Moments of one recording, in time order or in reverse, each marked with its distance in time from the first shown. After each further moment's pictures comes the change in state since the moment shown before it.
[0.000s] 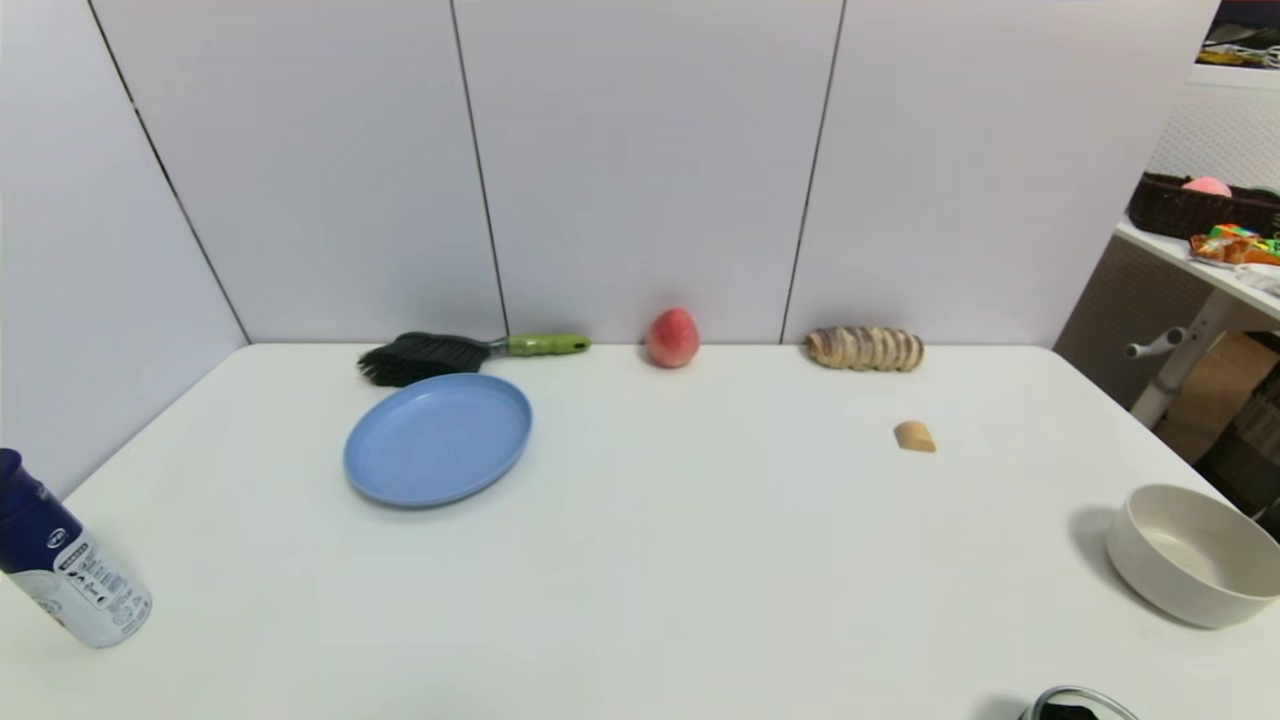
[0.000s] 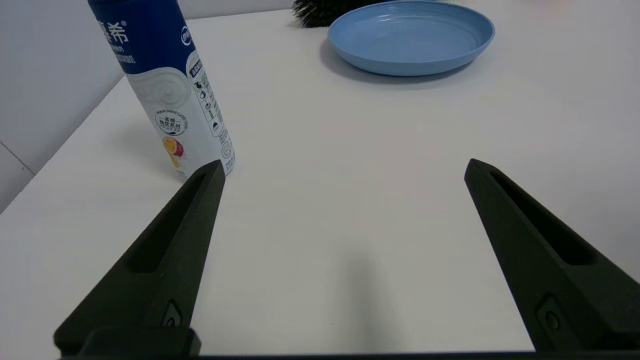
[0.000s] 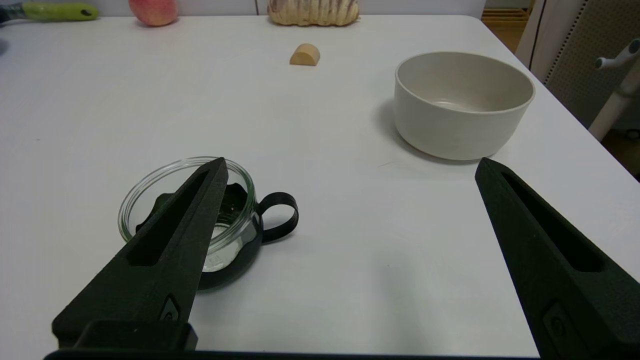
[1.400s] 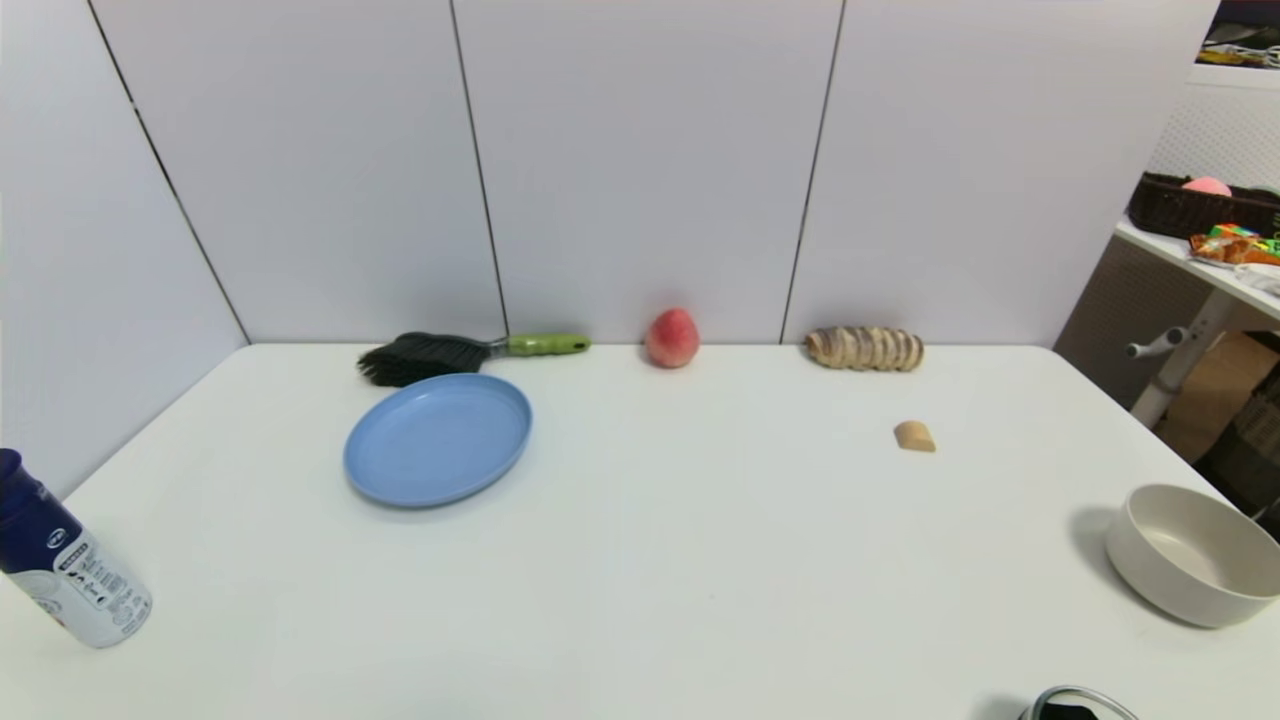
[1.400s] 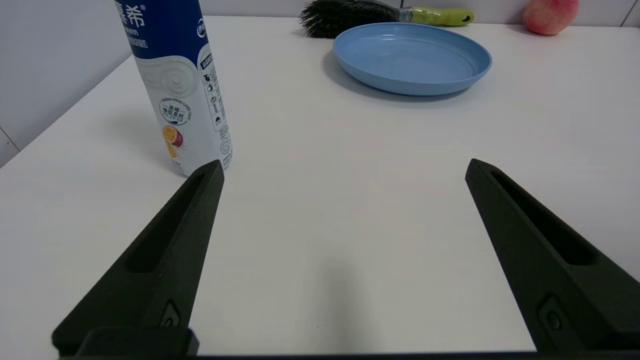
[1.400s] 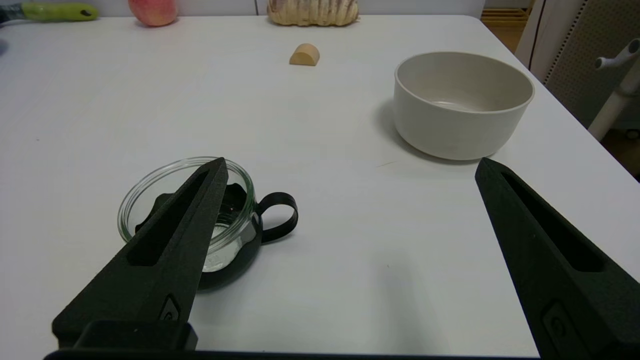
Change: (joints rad) left arm -0.001 -0.037 0.008 -0.003 0.021 -0.103; right arm 0.000 0.000 0.000 0.000 0.000 0.000
